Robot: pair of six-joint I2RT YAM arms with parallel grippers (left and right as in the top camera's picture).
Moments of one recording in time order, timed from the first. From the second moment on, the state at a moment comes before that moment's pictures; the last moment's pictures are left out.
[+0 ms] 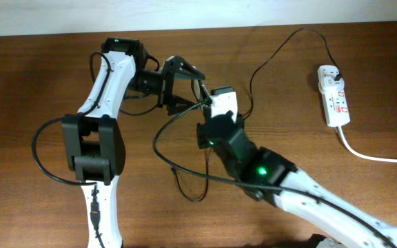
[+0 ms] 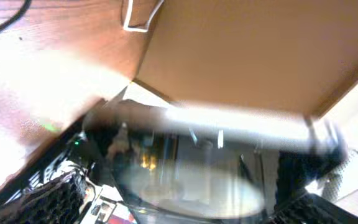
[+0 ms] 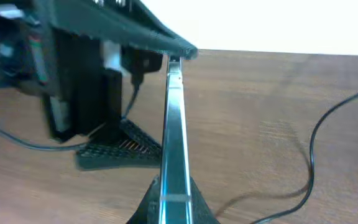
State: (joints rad) left arm -0.15 2.35 2.11 -1.66 1.43 -0.08; right arm 0.81 1.33 1.01 -0.19 0.44 0.41
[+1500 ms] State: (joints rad) left arm -0.25 1.43 0.27 1.14 0.81 -1.72; right arm 0.60 1.21 0.31 0.76 -0.31 1.41
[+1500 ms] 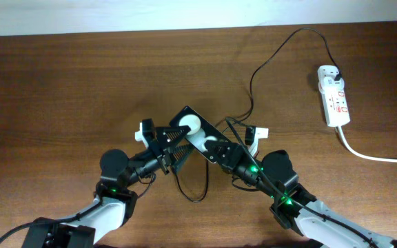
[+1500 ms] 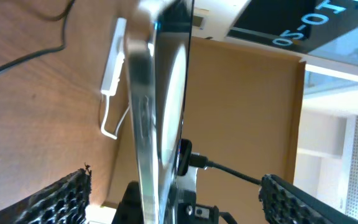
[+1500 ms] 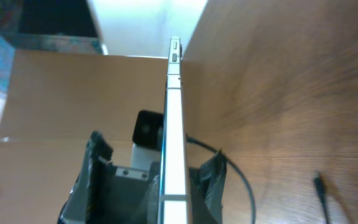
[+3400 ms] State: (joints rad) left arm 0.32 1.64 1.03 -0.11 1.54 -1.01; right arm 0.86 1.26 0.69 -0.44 -0.11 0.45
